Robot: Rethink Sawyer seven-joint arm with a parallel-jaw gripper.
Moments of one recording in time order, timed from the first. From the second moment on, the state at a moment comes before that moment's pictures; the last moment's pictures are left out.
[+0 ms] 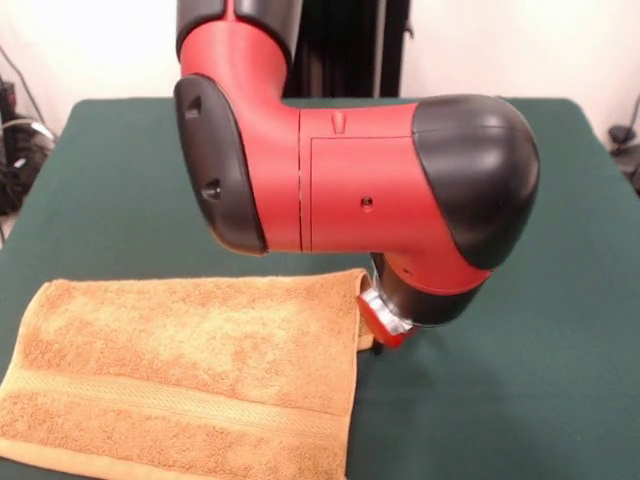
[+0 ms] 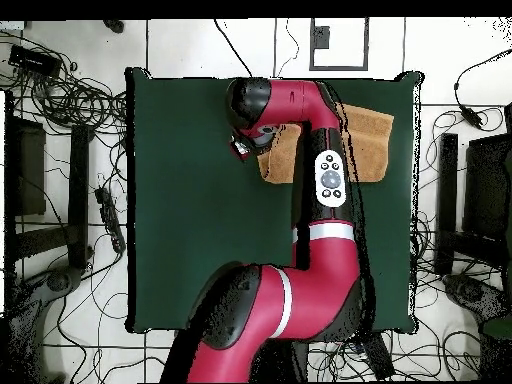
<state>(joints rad) -0.21 -0.01 0.43 0.52 -0.48 1.49 1.16</state>
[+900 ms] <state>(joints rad) -0.20 0.02 0.43 0.32 -0.65 1.69 1.03</state>
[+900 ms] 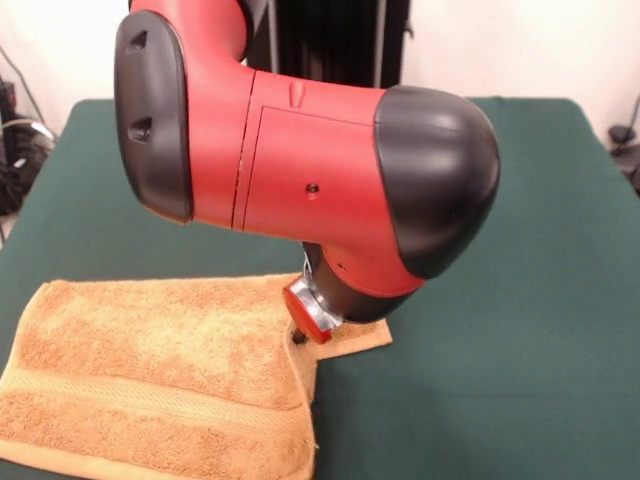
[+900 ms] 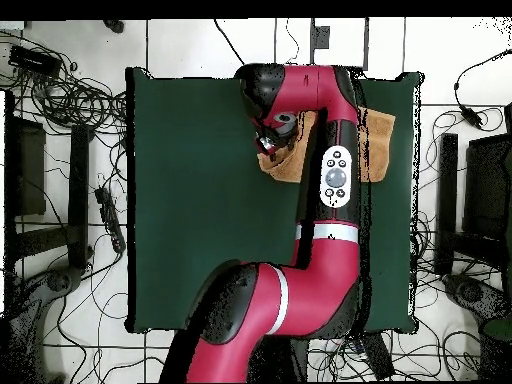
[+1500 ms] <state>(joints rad) -0.22 0.06 0.43 0.31 -0.59 1.72 1.03</state>
